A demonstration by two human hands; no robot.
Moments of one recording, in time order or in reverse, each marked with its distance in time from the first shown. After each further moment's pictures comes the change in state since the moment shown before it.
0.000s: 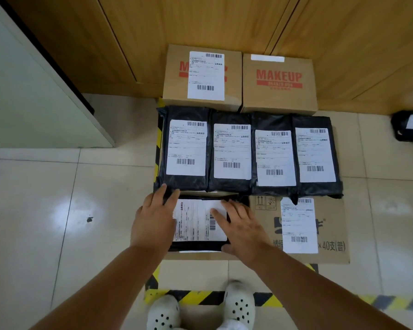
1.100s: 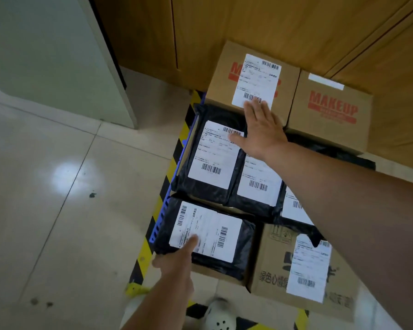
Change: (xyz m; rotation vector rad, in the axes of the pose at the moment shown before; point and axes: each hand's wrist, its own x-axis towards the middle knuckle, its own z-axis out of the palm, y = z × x) left_hand -0.003 0.036 0.061 -1.636 -0.065 -1.544; right_hand 0.212 0.064 -0.133 0.043 -0.006 0.132
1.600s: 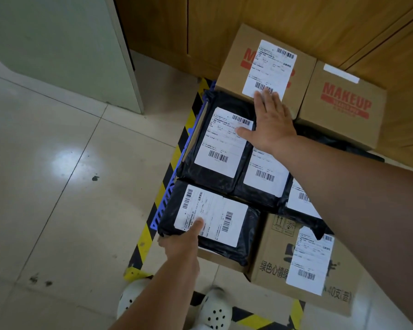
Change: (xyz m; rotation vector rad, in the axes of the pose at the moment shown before) left_hand 0.003 -0.009 0.005 -0.109 -0.053 0.144; right_hand -0.005 -0.003 0.010 -0.037 0.048 -0.010
